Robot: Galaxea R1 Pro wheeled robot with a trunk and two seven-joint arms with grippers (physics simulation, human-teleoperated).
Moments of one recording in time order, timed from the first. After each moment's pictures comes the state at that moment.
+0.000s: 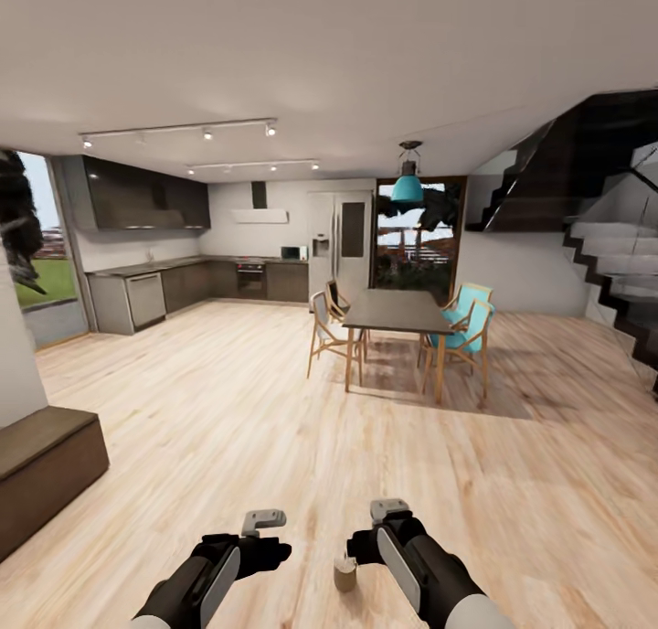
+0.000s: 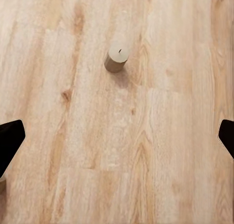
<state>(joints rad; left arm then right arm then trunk) -0.48 -0.08 -0.09 -0.56 0.16 0.47 -0.08 -0.52 0.16 0.28 -0.62 -0.25 0.64 -0.17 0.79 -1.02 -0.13</state>
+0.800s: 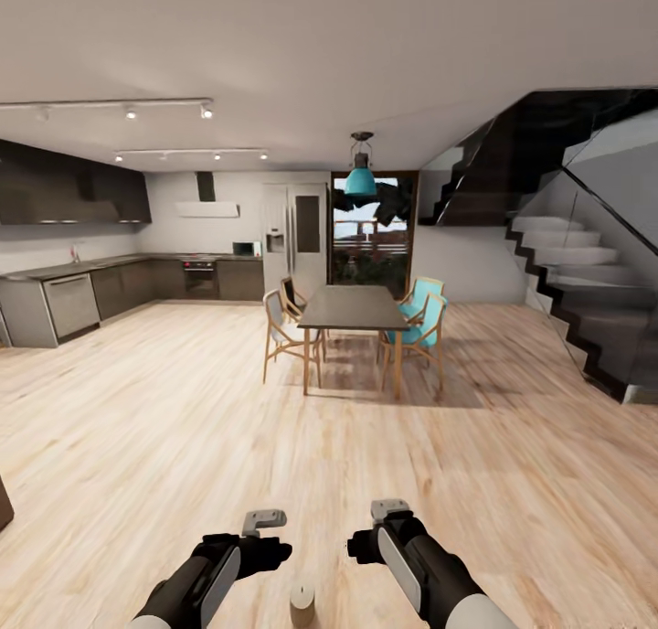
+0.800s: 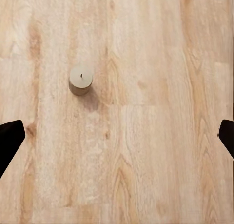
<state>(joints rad) -0.48 -0.08 -0.09 -0.56 0.16 0.47 -0.08 -0.52 0.16 0.27 -0.62 -0.25 0.64 -0.17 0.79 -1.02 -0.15</state>
